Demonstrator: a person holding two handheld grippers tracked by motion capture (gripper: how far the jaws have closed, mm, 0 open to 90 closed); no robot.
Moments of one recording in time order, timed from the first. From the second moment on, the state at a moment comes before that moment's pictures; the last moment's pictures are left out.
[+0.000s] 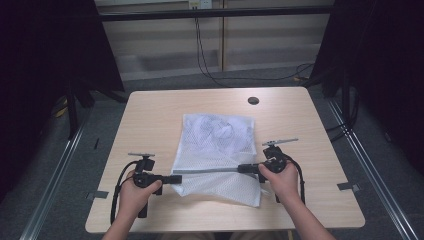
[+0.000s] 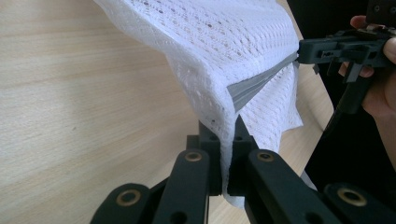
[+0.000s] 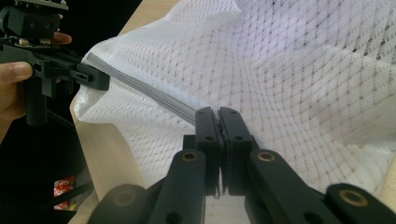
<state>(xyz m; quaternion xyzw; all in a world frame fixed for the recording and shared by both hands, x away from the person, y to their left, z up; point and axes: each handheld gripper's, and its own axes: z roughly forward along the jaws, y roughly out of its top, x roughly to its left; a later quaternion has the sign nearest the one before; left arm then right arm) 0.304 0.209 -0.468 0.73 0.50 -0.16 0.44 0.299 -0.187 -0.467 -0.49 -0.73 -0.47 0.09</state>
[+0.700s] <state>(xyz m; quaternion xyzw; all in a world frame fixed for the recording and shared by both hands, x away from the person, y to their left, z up) 0.305 0.210 -0.467 0.73 0.50 -0.16 0.44 0.292 -0.208 -0.466 -0.50 -0.72 -0.47 0.08</state>
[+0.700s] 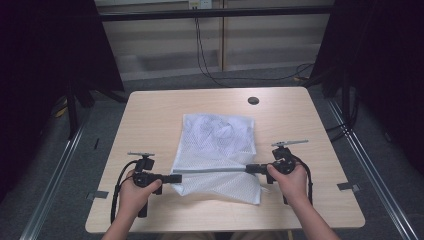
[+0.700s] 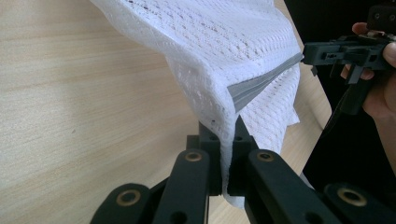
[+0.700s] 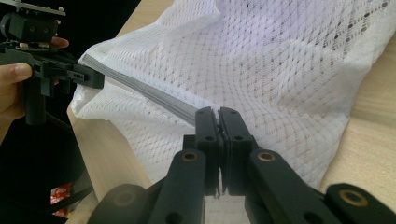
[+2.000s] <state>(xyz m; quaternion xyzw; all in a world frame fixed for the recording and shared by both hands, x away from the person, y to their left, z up) 0.304 0.211 -0.467 0.73 0.50 -0.16 0.43 0.284 -0.229 -0.469 -0.52 -0.72 -0.47 0.07</state>
